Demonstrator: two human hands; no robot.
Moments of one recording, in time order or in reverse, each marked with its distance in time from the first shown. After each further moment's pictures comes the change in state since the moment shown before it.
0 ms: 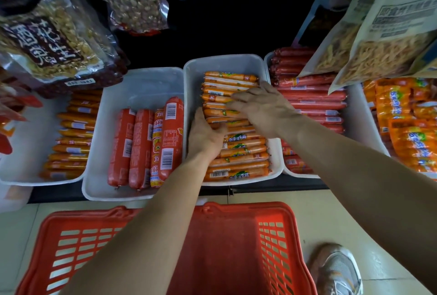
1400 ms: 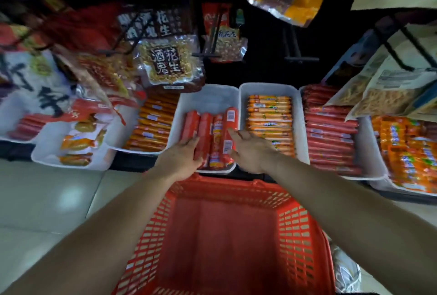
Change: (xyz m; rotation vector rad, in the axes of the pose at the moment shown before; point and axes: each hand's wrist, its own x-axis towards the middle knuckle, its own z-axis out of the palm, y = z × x) left_hand -0.103 -0.056 -0.207 0.830 -0.150 0.174; right_hand -0.021 -0.168 -0.067 0.297 -0.254 0.084
